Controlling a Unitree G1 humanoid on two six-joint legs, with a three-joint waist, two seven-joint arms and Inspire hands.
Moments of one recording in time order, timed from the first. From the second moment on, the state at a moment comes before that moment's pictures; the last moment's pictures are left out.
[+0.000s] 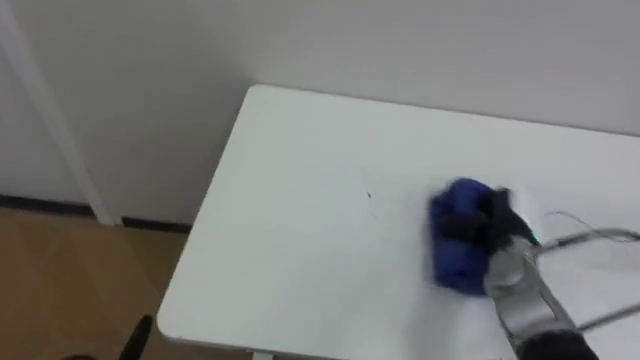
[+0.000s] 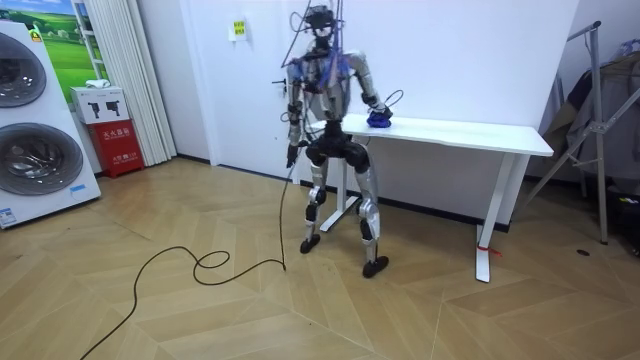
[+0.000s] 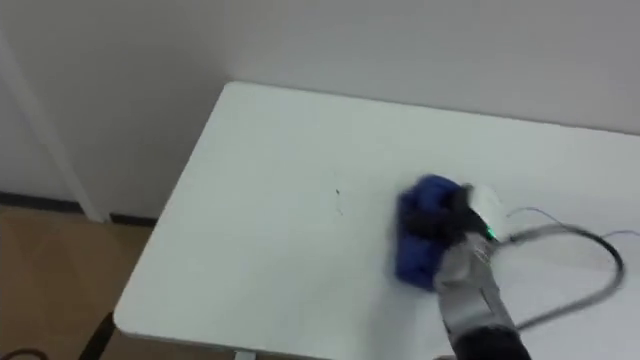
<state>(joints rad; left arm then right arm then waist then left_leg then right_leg) -0.08 0.30 0.08 1.14 0.16 0.15 0.13 -0.36 -0.21 0.15 0.65 -0.51 0.16 -0.16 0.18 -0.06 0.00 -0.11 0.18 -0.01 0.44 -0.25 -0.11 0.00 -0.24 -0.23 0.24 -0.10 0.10</state>
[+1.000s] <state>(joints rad) 0.16 0.22 0.21 0.93 0.17 0.13 0.15 -0.16 -0.27 0.06 0.50 -0.56 0.10 -0.17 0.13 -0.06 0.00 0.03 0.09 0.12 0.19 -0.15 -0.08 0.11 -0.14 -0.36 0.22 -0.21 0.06</state>
